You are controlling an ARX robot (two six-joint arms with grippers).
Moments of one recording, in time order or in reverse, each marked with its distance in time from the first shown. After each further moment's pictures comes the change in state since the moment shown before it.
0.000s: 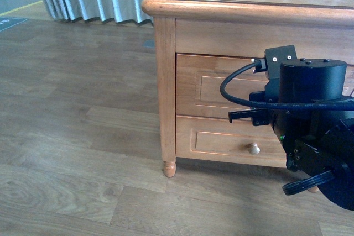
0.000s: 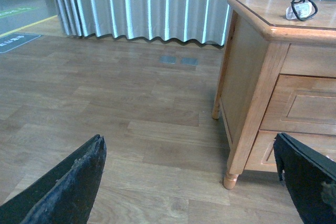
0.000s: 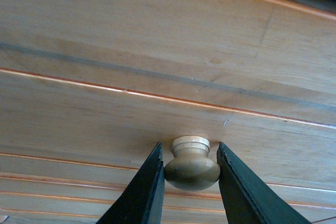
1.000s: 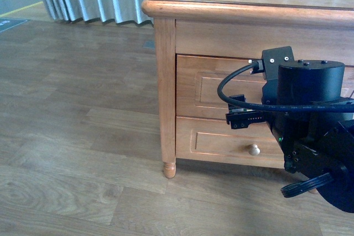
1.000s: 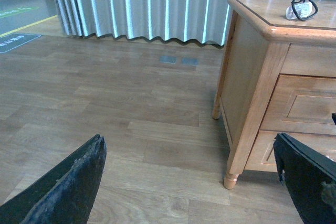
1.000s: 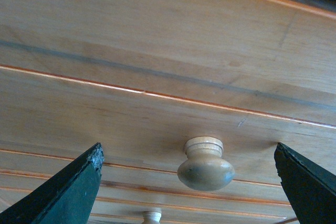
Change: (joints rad) left arm 0.000 0.000 0.000 0.000 0.000 0.000; right arm 0.004 -0.003 -0.003 0.000 -0.008 0.002
